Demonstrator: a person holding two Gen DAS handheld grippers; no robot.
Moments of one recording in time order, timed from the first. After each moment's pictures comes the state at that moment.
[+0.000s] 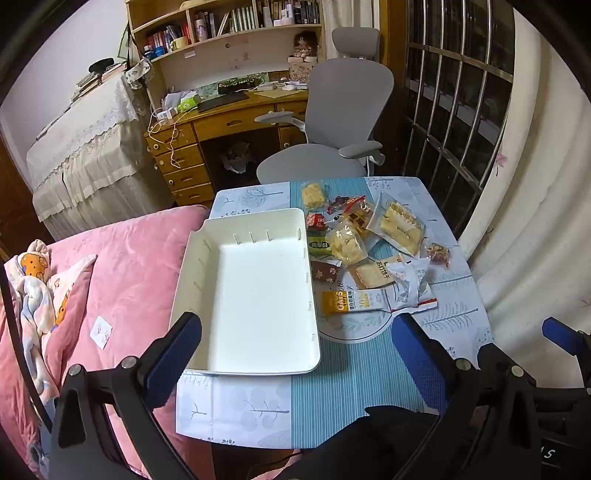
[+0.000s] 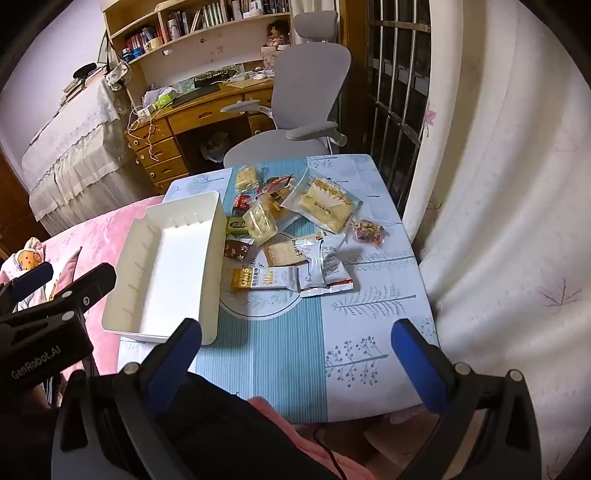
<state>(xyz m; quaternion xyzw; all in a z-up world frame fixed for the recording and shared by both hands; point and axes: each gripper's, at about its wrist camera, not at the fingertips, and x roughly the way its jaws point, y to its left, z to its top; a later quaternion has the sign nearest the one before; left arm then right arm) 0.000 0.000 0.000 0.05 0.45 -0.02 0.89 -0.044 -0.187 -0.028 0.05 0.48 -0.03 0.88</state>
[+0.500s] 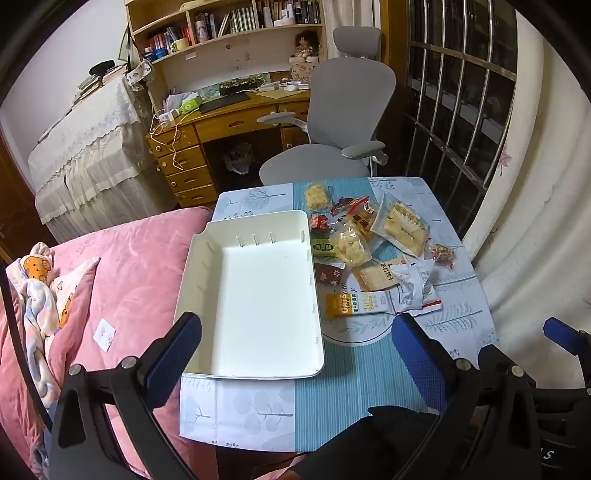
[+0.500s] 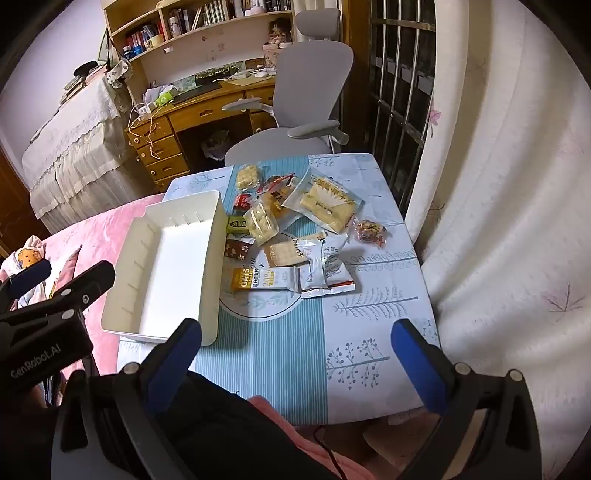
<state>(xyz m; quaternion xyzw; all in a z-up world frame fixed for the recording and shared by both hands) 0.001 -0.001 -0.002 0.05 0.44 -0.02 0.89 -0.039 -0.186 -0.030 0.05 0.48 -0.03 0.88</state>
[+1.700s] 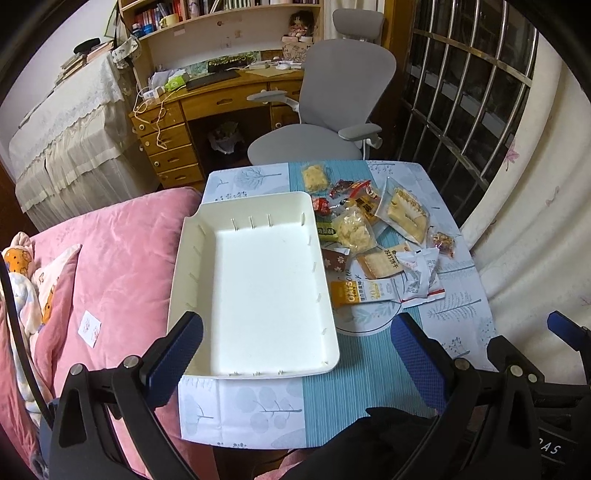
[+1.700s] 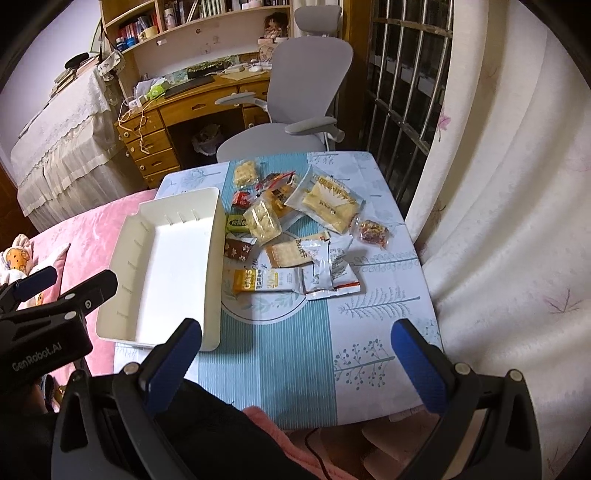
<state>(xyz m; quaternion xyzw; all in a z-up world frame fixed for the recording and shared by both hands) 0.031 0.038 -0.022 0.03 0.48 -0.06 0.87 -0.028 -0.149 -0.028 0.04 0.48 -0.06 0.87</state>
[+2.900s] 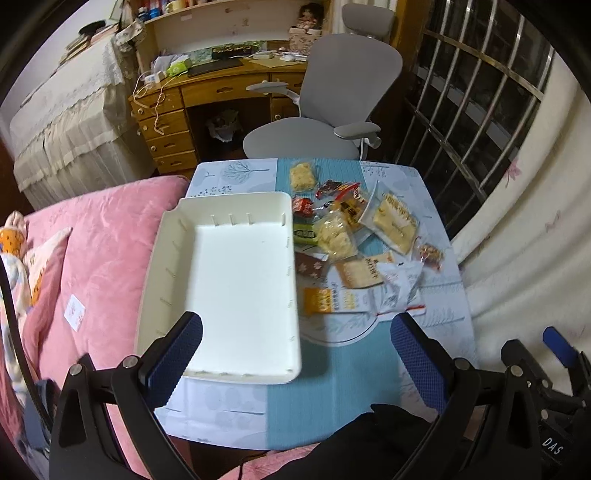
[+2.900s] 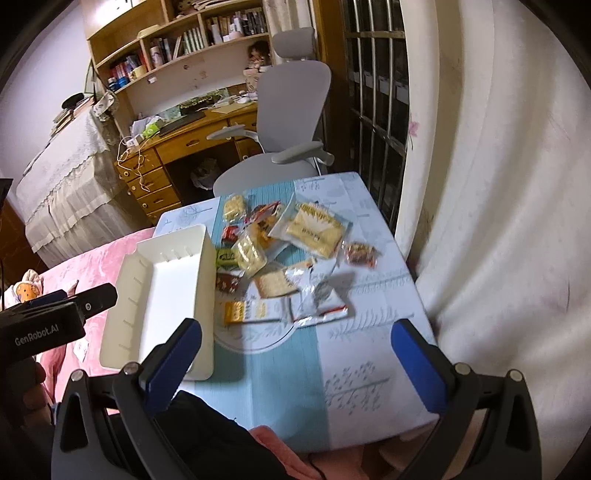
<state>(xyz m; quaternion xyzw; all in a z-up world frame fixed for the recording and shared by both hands) 0.061 -0.010 -0.022 -0.02 0.50 -0.04 0.86 -0.023 -0.218 -0.023 0.08 0.44 -0.04 0.89</state>
